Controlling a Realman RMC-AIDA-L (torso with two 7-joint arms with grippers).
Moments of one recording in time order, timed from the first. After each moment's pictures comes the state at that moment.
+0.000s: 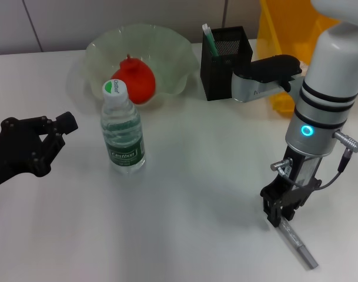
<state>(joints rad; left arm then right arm) -0.29 -2.06 0.90 0.62 1.47 1.56 -1.11 1.01 2.09 -1.26 -0.63 -2.77 -1.67 2.96</state>
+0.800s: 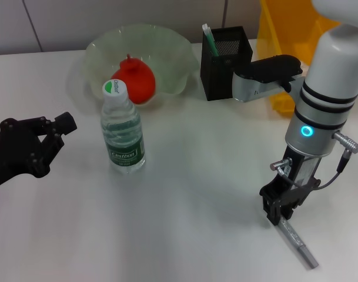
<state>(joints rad) -0.29 -2.06 0.89 0.61 1.47 1.57 -1.10 1.00 2.09 -1.26 -0.63 -2.77 -1.65 2.96</state>
